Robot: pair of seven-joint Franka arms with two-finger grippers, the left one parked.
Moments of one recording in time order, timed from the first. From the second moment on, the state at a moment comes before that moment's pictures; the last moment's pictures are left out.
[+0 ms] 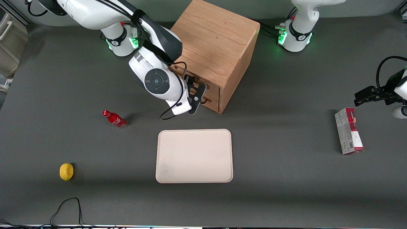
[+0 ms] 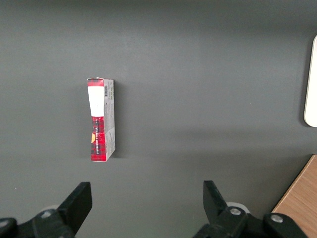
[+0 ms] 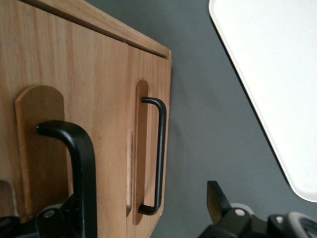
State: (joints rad) arm 0.19 0.52 0.57 -1.53 0.01 1.81 -0.38
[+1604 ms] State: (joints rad) arm 0.15 0.58 0.34 -1.31 -0.10 1.83 -0.46
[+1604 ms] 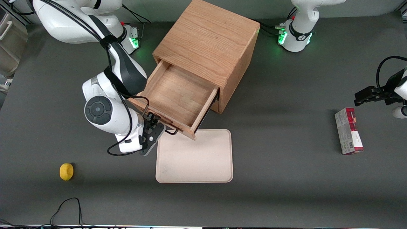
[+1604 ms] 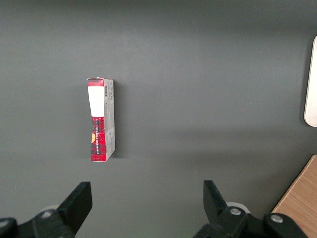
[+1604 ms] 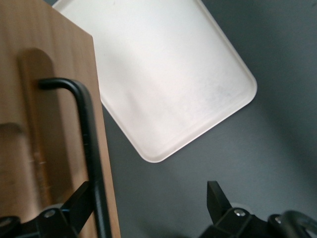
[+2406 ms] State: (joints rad) arm 0.13 0.35 0.03 -1.22 0.00 1.59 -0.31
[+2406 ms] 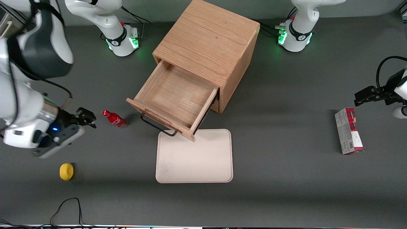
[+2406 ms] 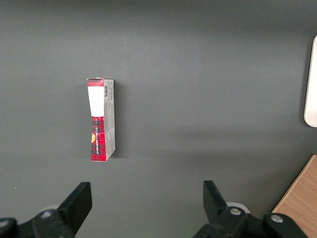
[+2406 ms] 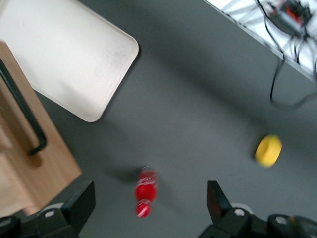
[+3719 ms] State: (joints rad) arm 0.14 -0.23 -0.07 -1.88 -0.05 1.63 0.11
